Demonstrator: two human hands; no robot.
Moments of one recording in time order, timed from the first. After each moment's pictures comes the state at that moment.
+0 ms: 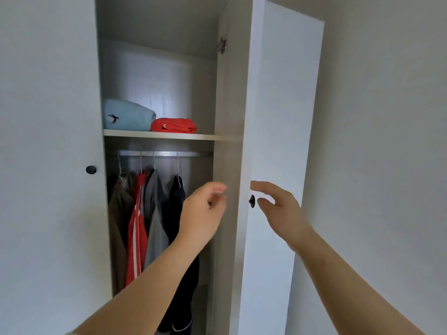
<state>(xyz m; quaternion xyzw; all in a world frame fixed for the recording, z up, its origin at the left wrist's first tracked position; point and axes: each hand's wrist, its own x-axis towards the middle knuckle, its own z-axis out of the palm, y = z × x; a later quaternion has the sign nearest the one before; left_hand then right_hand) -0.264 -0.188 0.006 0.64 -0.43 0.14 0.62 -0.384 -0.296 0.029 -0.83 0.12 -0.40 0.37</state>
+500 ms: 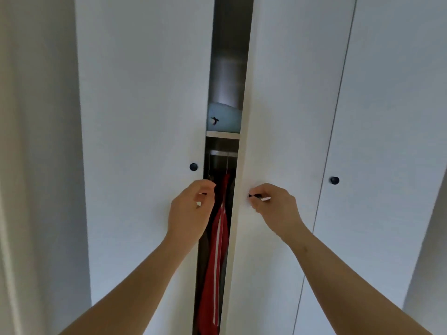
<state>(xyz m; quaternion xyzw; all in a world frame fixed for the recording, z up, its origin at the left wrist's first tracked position) -0.161 -0.033 -0.003 0.70 -0.29 0.26 0.60 -0.216 -0.198 0.024 -0.87 0.02 -0.34 0.37</state>
